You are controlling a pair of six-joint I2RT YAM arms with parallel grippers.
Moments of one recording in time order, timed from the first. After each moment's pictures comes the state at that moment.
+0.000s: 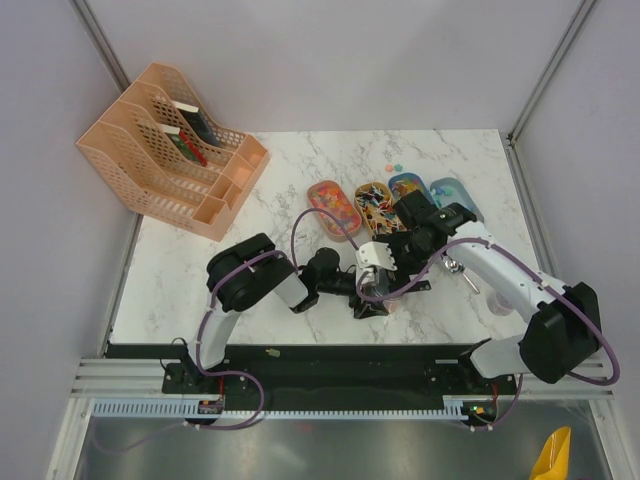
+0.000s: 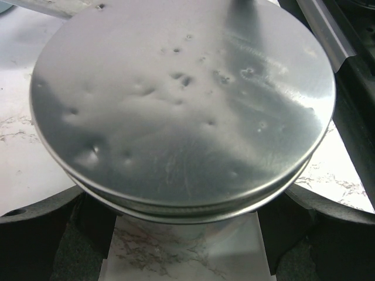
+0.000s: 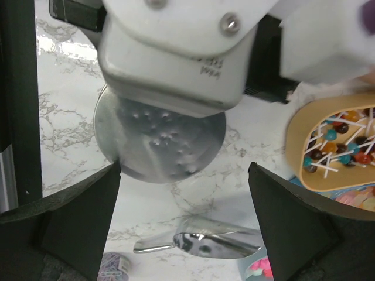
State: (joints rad) left arm -0.89 2.15 0.78 1.12 0.73 0.20; right arm 0.53 1.38 1.12 -1.07 -0.32 -1.24
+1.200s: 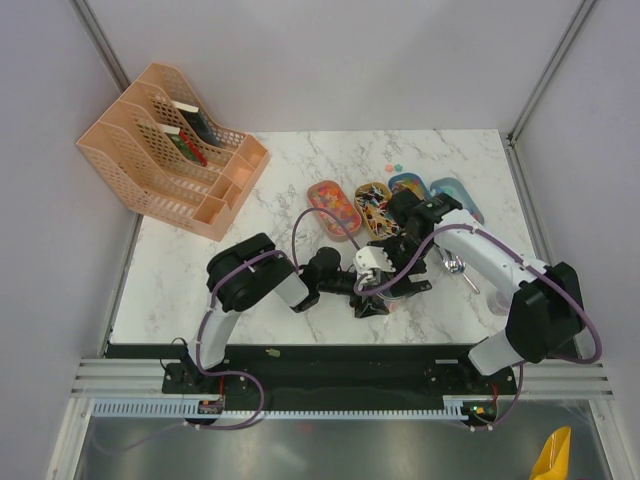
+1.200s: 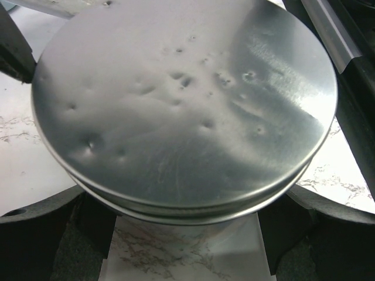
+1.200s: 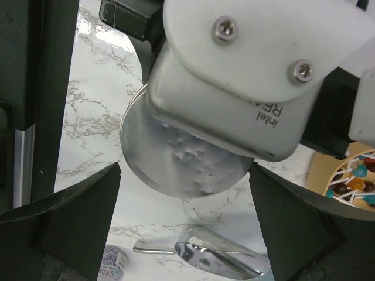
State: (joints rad) left arm -0.89 2.15 0.80 1.10 0.72 0.20; right arm 0.54 1.51 1.21 -1.21 -0.39 -1.37
